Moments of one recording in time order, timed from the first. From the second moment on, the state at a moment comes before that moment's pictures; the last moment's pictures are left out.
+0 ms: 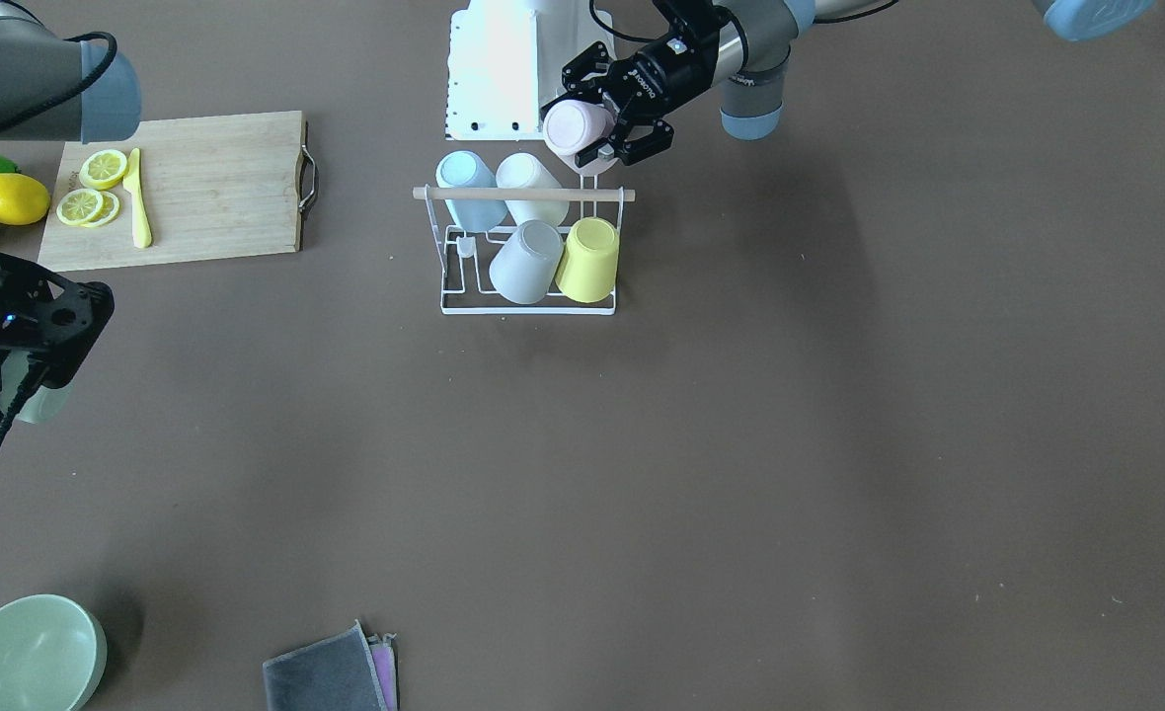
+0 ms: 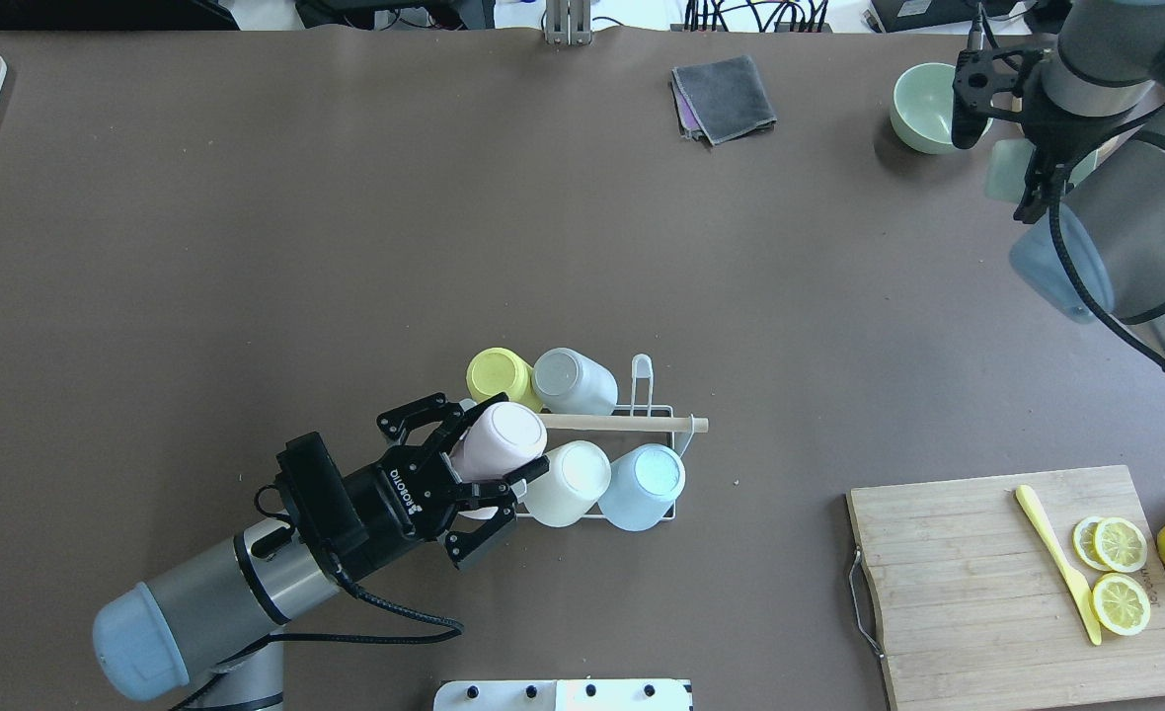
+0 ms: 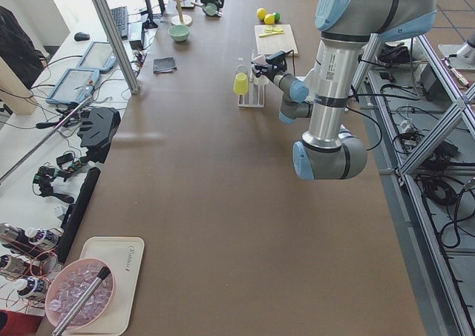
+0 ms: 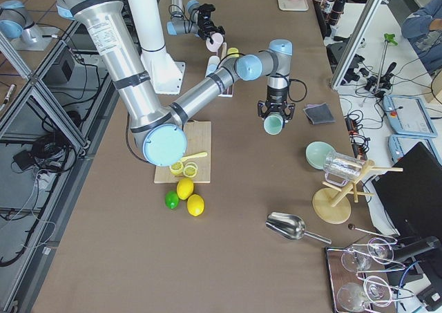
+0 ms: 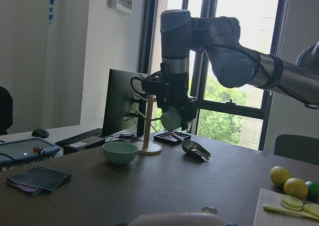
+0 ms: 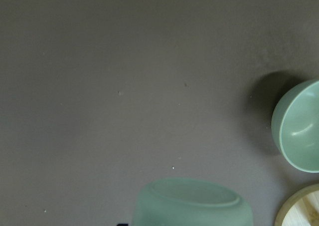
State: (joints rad) left arm -0.15 -1.94 -1.64 -3.33 -1.12 -0.26; right arm 1.07 -1.17 1.80 -1.82 2.01 -0.75
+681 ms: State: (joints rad) left arm -0.15 -1.94 -1.61 -3.33 -1.11 -0.26; right arm 1.12 -1.24 1.79 -1.26 2.30 -0.39
